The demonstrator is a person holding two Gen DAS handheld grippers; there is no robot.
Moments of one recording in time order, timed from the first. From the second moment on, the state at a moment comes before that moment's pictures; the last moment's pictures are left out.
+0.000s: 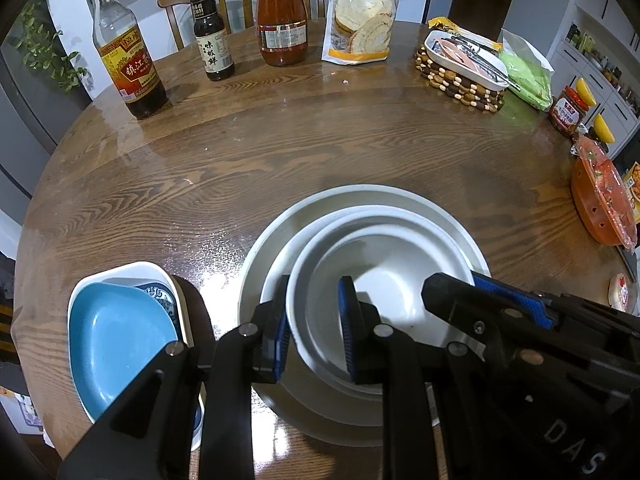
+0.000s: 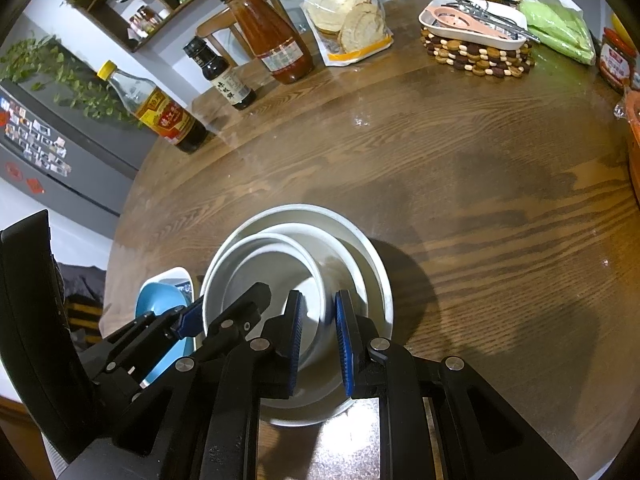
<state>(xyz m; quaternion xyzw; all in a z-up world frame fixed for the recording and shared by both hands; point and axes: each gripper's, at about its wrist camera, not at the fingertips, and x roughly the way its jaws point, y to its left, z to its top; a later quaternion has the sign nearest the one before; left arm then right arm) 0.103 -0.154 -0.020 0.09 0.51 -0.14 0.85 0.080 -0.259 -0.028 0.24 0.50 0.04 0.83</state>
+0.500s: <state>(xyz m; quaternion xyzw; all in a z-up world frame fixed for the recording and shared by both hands) 0.098 -0.151 -0.014 0.10 0.49 -0.14 0.85 0.078 -0.258 -0.025 0.24 0.49 0.04 0.83</state>
